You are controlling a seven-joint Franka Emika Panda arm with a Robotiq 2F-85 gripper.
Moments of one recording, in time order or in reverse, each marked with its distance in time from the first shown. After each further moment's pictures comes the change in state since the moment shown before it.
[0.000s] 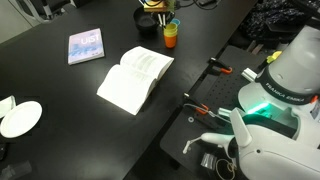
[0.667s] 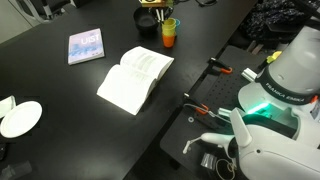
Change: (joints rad) arm 0.046 -0.040 -0.038 -0.006 -0.015 -0.005 -0.001
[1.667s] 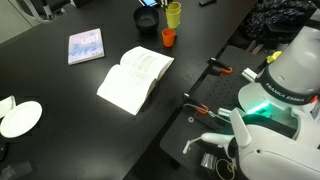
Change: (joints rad) arm 0.033 -0.171 -0.062 -0.035 -0.135 -0.159 0.049
